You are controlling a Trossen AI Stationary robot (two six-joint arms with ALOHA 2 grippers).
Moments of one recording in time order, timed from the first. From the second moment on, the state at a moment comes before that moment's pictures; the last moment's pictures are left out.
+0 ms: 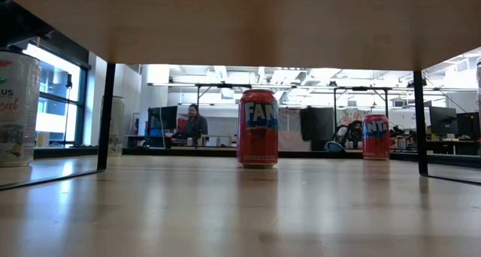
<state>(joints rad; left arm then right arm) 0.00 0.17 0.01 0.53 0.01 -0.05 -0.02 0.64 0.64 -0.08 0.89 0.08</state>
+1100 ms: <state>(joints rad) -0.01 0.17 0.01 0.51 0.04 -0.04 -0.88 1.30 1.05 -0.89 0.47 0.63</state>
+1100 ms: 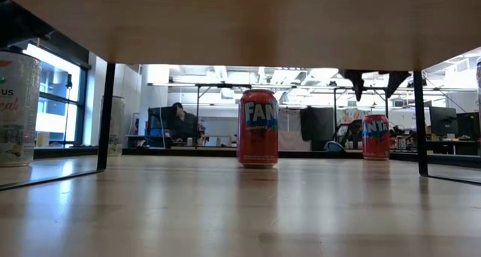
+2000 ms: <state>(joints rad) -0.01 0.17 0.01 0.31 0.09 -0.04 -0.86 1.45 0.97 -0.72 0.72 0.92</state>
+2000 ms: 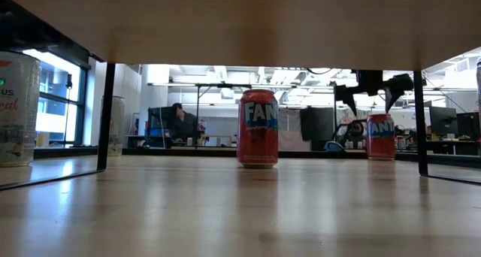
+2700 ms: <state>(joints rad) -0.01 0.17 0.01 0.28 0.09 -0.06 -0.87 1.61 0.97 -0.68 0.75 1.05</state>
